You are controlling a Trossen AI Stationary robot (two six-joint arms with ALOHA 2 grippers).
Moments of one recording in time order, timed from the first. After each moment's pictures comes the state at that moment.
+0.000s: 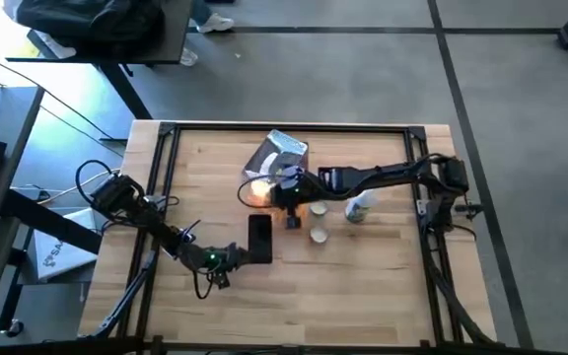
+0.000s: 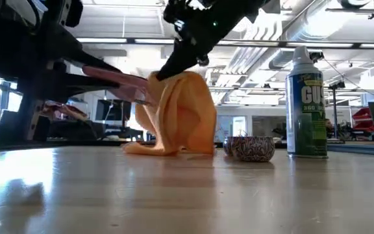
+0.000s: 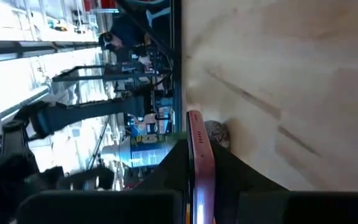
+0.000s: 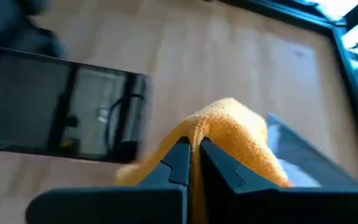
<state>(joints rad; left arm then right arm) -0.62 1.78 0.36 1.23 -0.64 1.45 -0.01 1.87 1.41 -0.27 0.05 -0.25</state>
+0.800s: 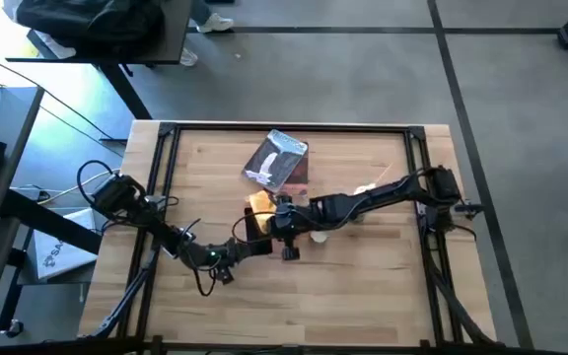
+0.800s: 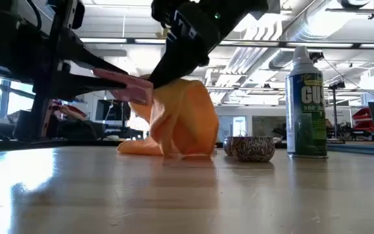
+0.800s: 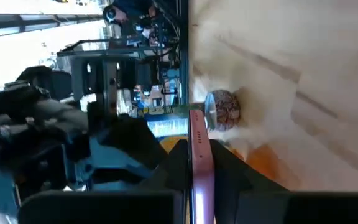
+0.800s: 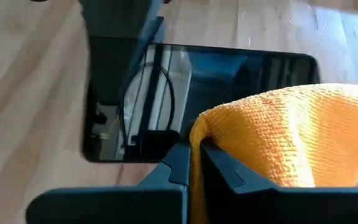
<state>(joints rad) -0.60 1.78 0.36 1.27 -0.76 1.49 0.17 1.96 1.41 -0.25 0.06 -0.08</state>
